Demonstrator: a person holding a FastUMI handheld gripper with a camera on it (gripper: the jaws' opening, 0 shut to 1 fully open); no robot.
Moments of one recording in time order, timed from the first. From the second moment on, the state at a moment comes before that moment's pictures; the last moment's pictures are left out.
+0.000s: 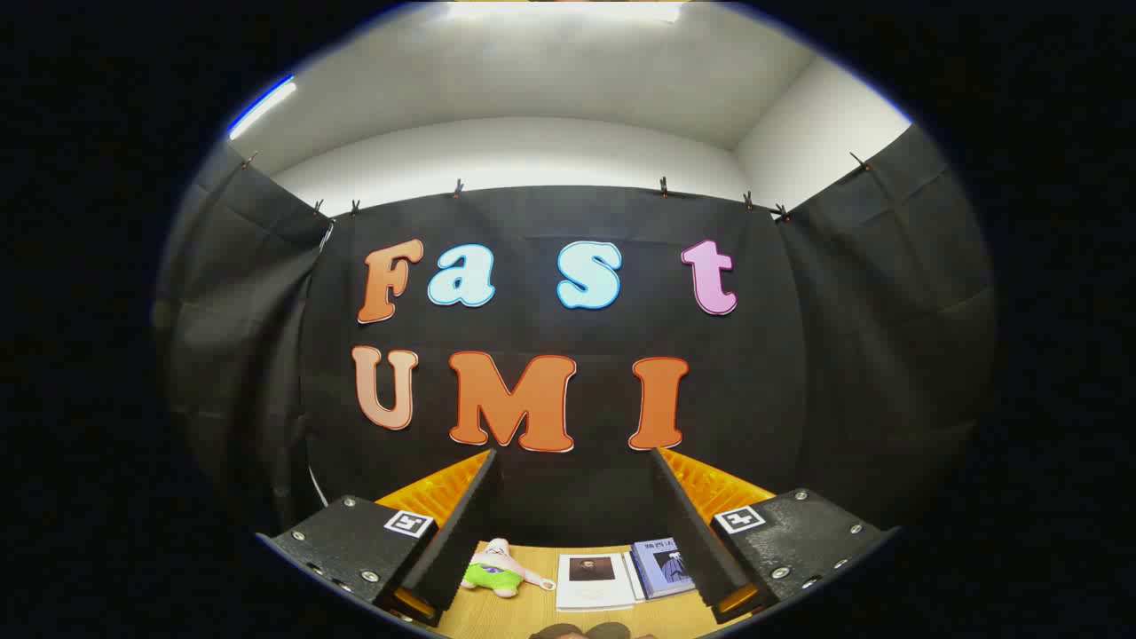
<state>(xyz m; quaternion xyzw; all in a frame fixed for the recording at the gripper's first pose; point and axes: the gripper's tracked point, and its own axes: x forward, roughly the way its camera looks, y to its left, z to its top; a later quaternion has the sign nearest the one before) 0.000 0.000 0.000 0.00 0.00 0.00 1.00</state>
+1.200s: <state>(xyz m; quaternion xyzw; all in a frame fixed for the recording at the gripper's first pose) 0.001 -0.002 -0.024 0.01 0.04 0.02 1.00</state>
